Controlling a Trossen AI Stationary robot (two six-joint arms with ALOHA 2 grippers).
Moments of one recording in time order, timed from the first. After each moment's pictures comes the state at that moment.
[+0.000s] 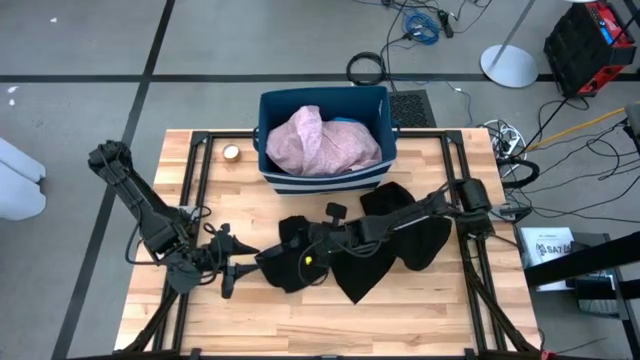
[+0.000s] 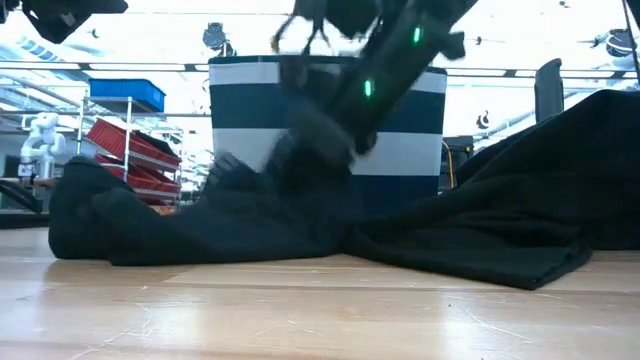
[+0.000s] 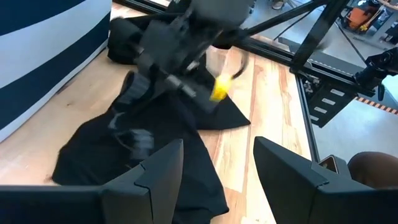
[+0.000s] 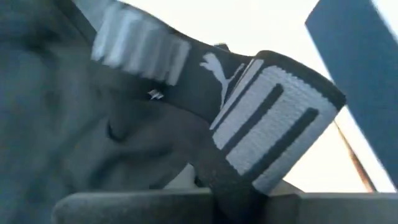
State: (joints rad) left arm -0.87 1.00 0.68 -0.30 -0.84 -0.82; right arm 0.19 2.01 1.31 -0.22 0.45 0.22
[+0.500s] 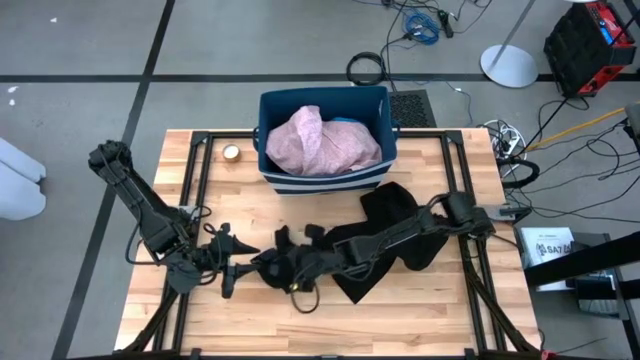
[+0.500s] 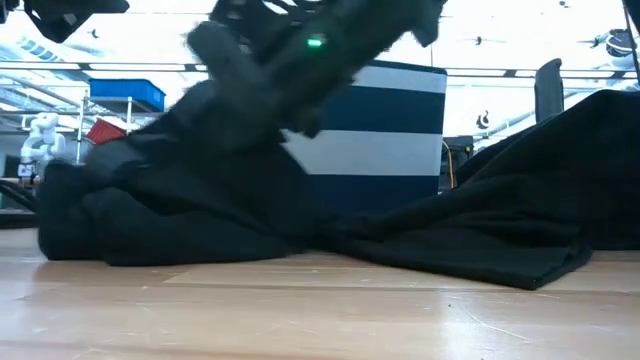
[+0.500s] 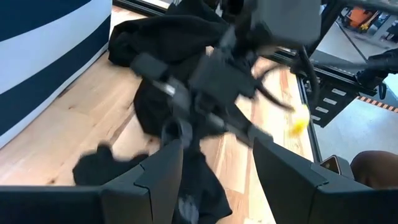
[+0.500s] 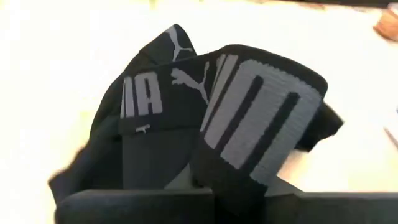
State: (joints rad) left arm -0.87 1.00 0.68 -0.29 -0.85 -0.80; right arm 0.30 2.17 1.50 -0.01 0.44 0.19
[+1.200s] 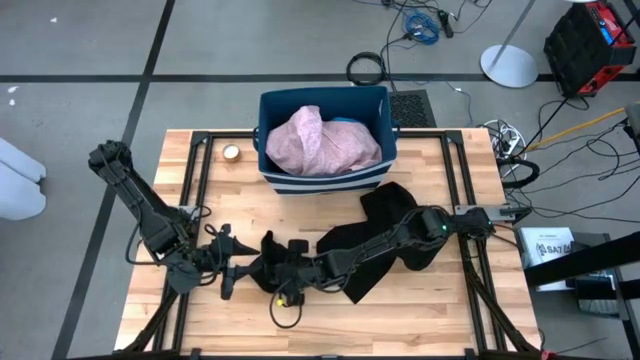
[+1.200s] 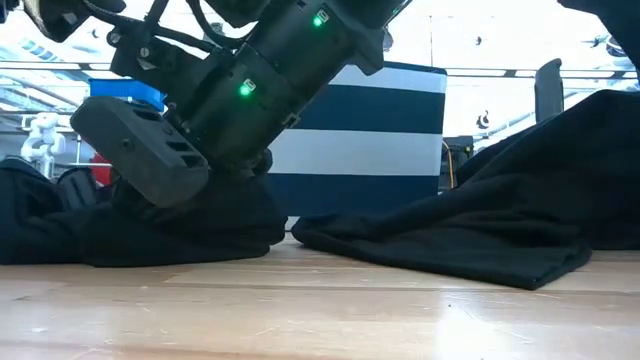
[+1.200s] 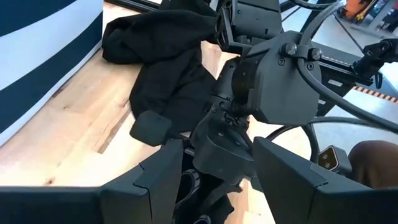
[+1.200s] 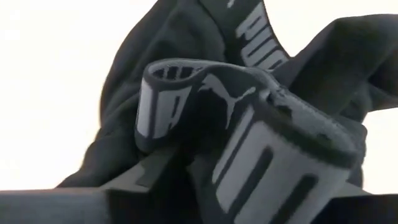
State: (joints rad) left arm -0.87 1.00 0.68 -0.30 -0.82 -0.78; right arm 0.31 2.43 1.83 -0.23 0.34 0.16
